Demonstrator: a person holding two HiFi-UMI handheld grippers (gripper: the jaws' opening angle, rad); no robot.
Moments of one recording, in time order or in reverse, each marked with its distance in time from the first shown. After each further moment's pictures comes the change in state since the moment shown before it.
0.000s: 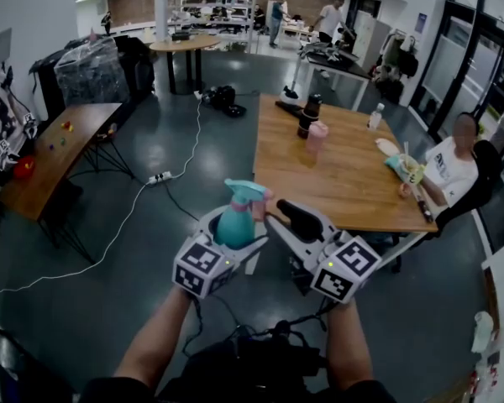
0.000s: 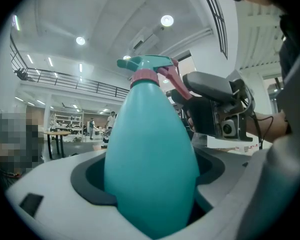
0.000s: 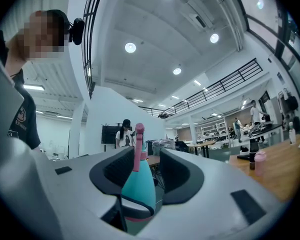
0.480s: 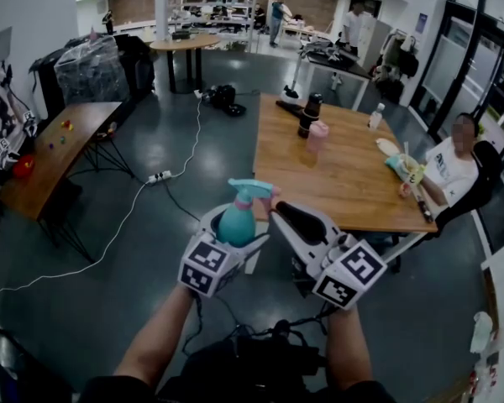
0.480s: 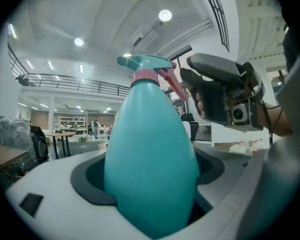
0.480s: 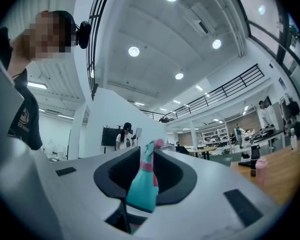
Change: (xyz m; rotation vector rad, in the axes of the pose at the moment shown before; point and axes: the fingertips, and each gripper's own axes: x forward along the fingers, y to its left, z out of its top) left arm 0.007 0.006 -0.006 0.032 0.046 0.056; right arm -0.005 0.013 0.017 -0.036 -0.044 0.008
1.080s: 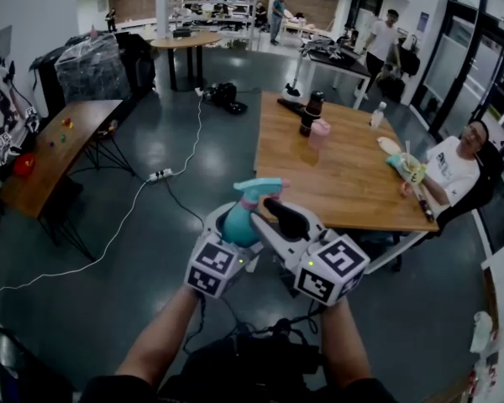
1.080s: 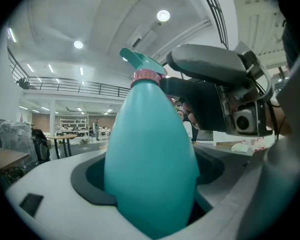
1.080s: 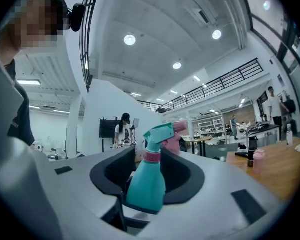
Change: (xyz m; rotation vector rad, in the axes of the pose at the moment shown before) left arm 0.002 -0.004 0.003 0.017 -0.012 0.017; right arm 0.032 0.004 -0.027 0.016 0.121 -0.046
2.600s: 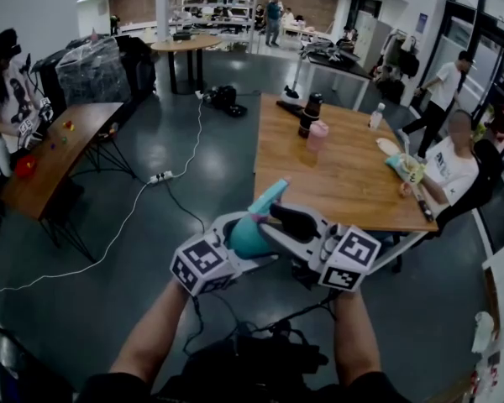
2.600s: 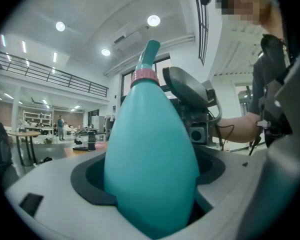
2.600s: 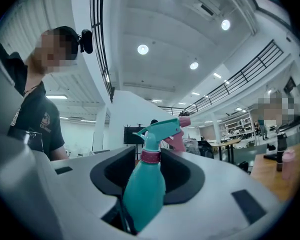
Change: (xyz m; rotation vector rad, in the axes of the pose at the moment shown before) left arm -0.016 -0.056 0.015 0.025 -0.020 -0.389; right arm -0.025 0.009 0.005 0.003 -0.071 0.309
